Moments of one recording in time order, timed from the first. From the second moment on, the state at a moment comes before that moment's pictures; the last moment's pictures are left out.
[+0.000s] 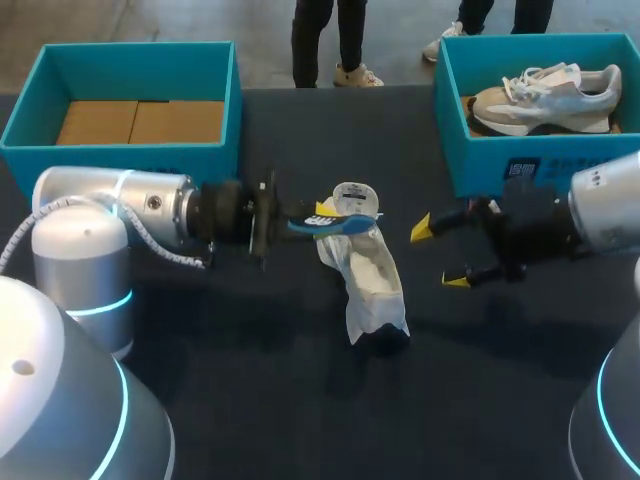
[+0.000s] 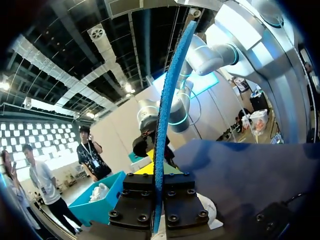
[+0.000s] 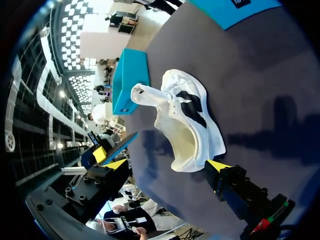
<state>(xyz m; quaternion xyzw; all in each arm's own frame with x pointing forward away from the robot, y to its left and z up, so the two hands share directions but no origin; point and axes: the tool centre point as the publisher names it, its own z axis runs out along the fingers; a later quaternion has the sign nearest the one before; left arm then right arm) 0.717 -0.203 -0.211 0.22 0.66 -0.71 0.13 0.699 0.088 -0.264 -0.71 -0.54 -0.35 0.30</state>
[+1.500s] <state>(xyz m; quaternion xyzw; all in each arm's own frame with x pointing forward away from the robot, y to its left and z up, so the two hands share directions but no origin) 0.714 -0.221 -0.258 0.18 0.67 -0.71 0.12 0.676 0.103 -0.303 -0.68 -0.60 -0.34 0.27</state>
